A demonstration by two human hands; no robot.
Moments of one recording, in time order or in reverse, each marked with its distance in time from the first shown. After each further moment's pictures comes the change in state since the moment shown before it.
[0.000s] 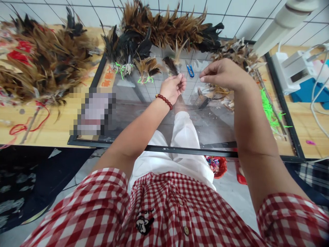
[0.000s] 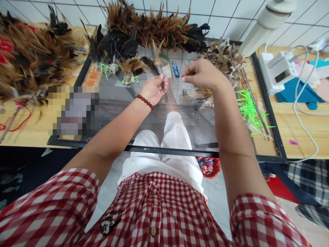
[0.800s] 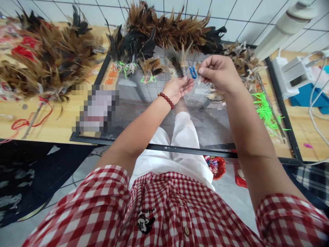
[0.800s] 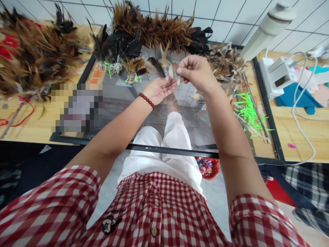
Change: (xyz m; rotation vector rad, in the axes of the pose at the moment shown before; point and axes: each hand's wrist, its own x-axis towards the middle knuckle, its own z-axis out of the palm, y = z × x) left_hand 0.000 0.002 -0.007 0.055 -0.151 -0.049; right_hand 0.004 -0.024 0.031 0.396 0.204 -0.032
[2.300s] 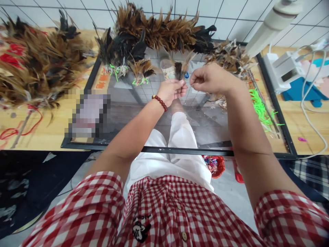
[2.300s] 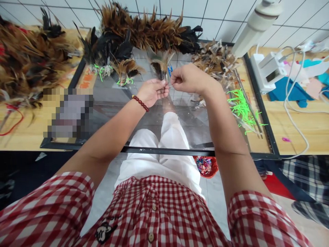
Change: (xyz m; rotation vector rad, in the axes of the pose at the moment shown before) left_hand -0.007 -0.005 0.006 0.224 0.022 0.024; right_hand -0.007 -0.009 -0.029 -0.683 -0.369 -0.169
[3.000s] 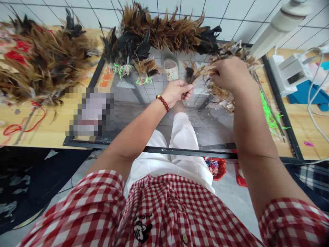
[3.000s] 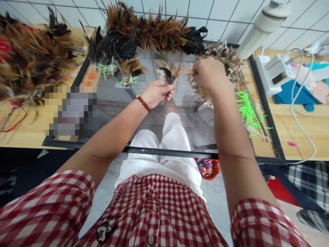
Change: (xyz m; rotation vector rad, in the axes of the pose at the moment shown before) left_hand -0.005 0.001 0.001 0.210 -0.146 0.044; right_hand -0.004 0.015 -0.001 -0.248 0.225 0.294
